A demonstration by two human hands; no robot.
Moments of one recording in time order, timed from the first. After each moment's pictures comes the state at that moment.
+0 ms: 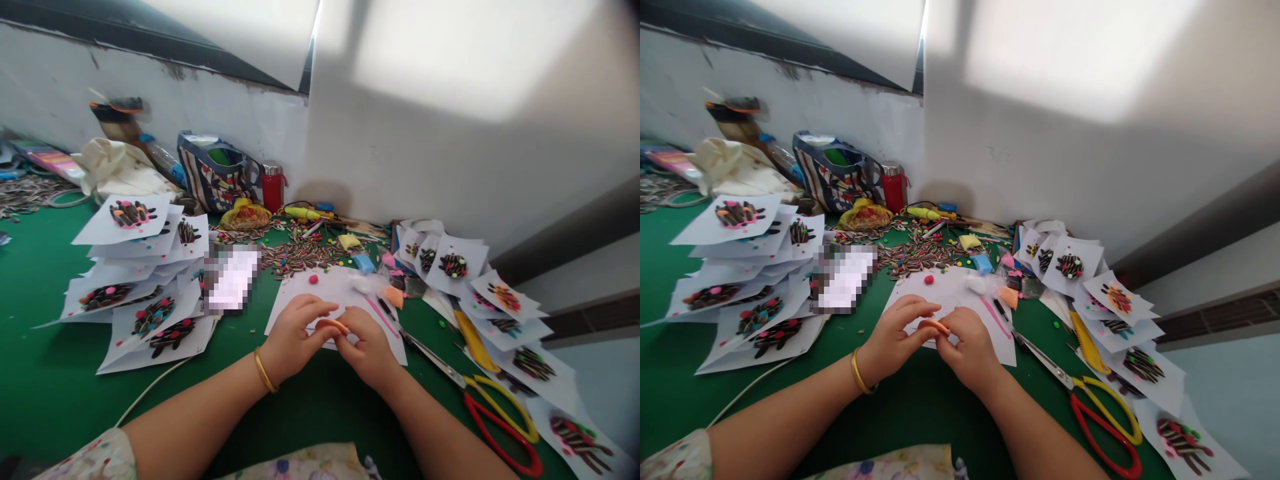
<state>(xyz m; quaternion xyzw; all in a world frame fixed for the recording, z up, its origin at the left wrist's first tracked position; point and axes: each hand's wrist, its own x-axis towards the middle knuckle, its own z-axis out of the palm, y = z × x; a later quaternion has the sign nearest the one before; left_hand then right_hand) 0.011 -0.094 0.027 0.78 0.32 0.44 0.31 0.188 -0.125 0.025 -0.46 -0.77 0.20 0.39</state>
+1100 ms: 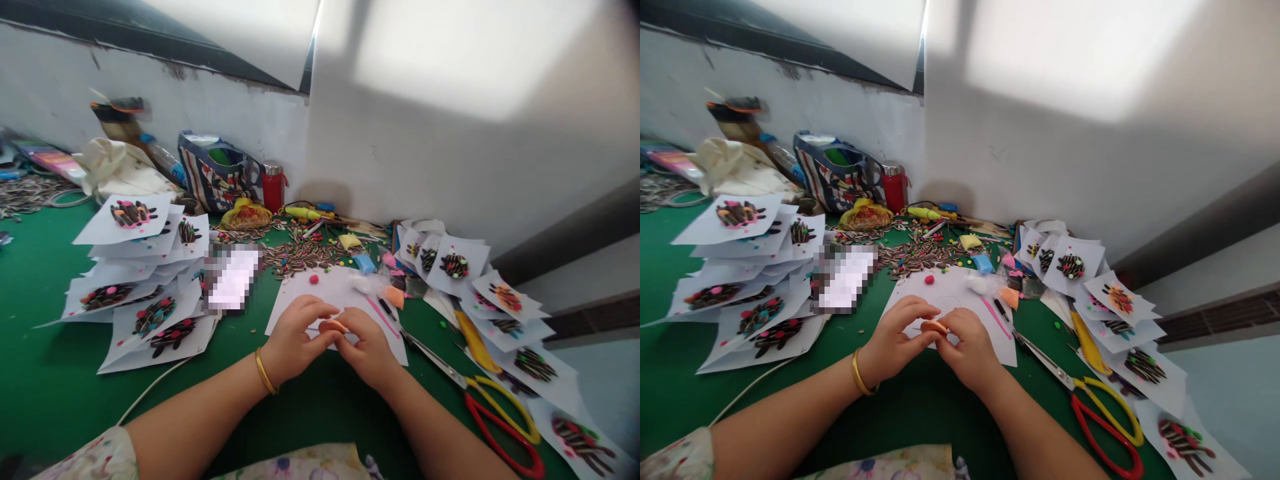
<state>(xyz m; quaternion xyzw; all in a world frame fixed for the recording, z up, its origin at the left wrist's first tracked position) 0.012 -0.095 0.027 0.78 0.31 0.44 0.31 0.189 -0.126 0.026 -0.45 -0.77 0.22 0.38</state>
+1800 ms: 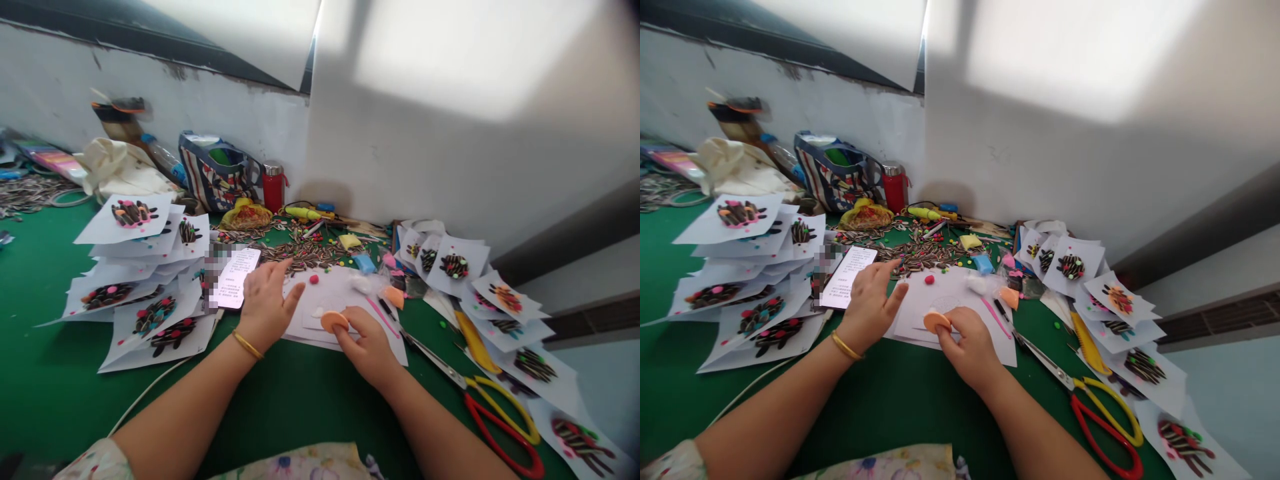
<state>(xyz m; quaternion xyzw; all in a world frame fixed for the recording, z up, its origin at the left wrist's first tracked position) -0.020 -0.060 0.033 0.75 0.57 0.33 0.04 0.191 -0.124 0.022 -0.51 -0.75 0.21 0.38</state>
